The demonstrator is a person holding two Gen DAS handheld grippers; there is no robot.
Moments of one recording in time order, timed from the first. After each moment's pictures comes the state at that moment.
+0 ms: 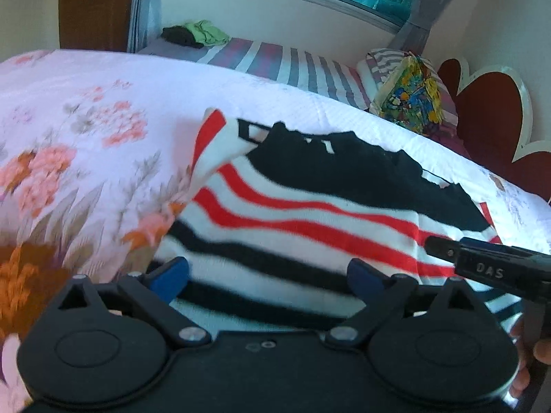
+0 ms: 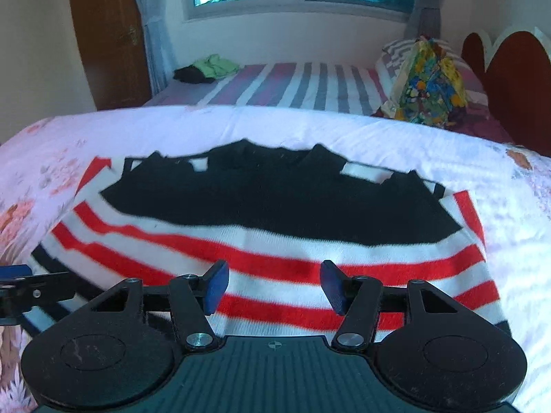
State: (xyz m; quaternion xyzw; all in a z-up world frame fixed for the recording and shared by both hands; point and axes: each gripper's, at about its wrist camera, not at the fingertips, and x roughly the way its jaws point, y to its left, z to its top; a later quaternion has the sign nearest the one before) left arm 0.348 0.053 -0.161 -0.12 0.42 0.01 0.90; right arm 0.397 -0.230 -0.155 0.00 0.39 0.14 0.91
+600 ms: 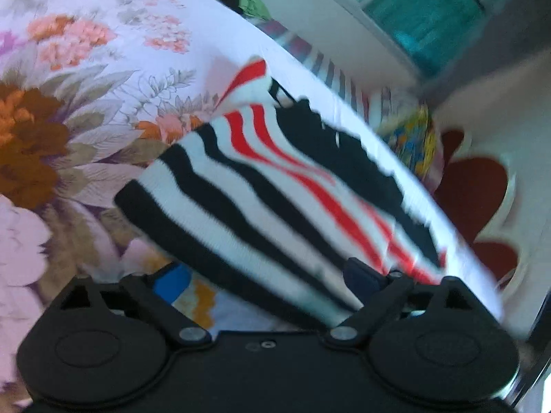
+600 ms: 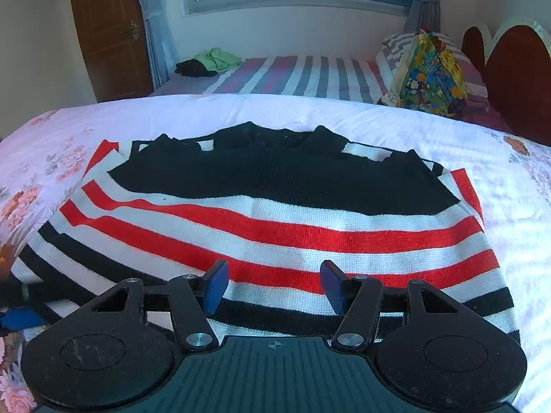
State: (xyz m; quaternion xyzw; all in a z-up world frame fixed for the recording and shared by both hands) left arm 0.319 0.081 -0.196 -0.35 0.40 0.01 0.85; right arm 0.378 -0.229 -0.161 0.00 0.40 0.14 0.91
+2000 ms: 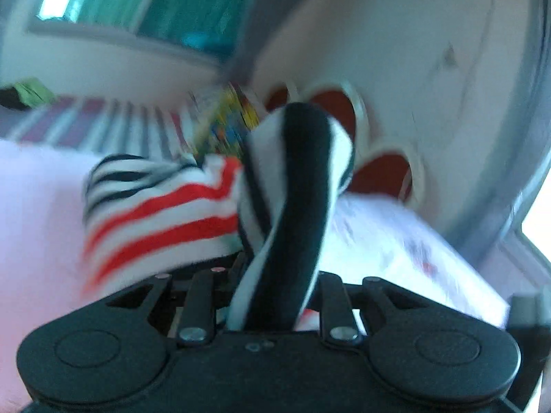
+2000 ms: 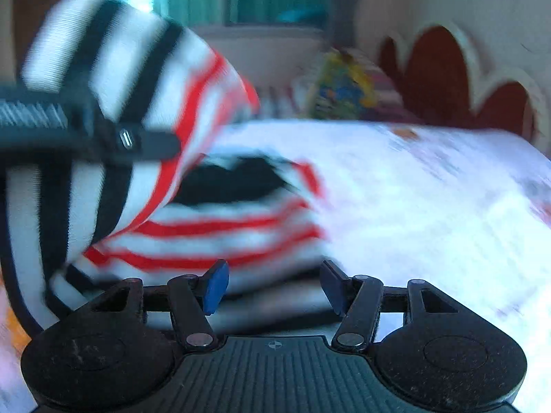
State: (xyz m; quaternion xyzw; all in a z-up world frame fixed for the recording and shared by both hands) left arm 0.384 -0.146 -0.135 -0.12 0.30 -0.27 0.91; right arm 0.338 -0.362 -0.167 0.02 0.35 0.01 0.94
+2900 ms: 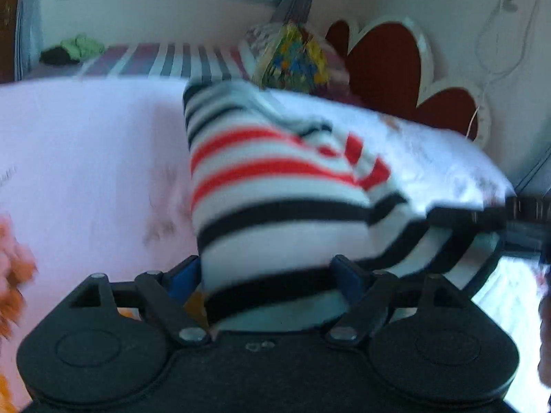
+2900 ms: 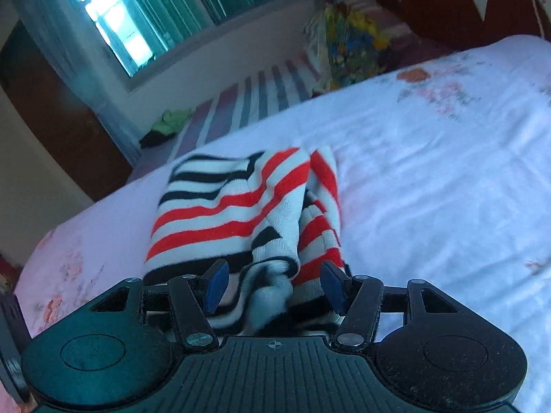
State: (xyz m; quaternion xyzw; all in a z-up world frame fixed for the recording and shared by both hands) left arm 0.373 -0.117 -0.188 -0.07 0.41 -0.16 0.90; right arm 0.363 -0.414 -0.119 0.22 0.39 0.10 0.89
